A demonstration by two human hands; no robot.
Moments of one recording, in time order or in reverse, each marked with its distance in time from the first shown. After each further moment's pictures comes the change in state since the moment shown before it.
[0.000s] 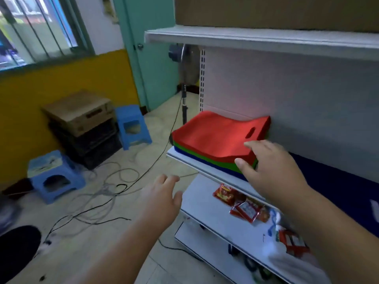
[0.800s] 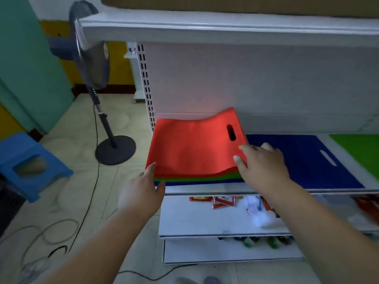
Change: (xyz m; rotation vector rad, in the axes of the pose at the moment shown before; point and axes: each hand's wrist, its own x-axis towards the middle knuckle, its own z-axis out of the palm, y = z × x) left_hand 0.221 -0.077 0.031 -0.068 -0.382 0.273; right_hand 0.072 -0.025 0.085 -0.419 0.037 0.551
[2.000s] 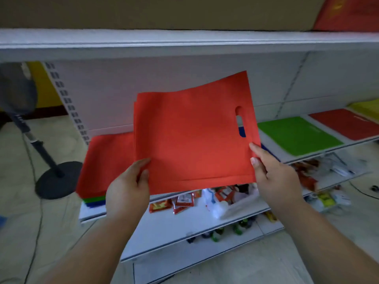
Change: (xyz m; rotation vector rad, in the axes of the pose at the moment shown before) left_hand -0.031 0.121 0.012 -0.495 0.210 0.262; right_hand -0.124 0.125 -0.043 0.369 0.407 0.317
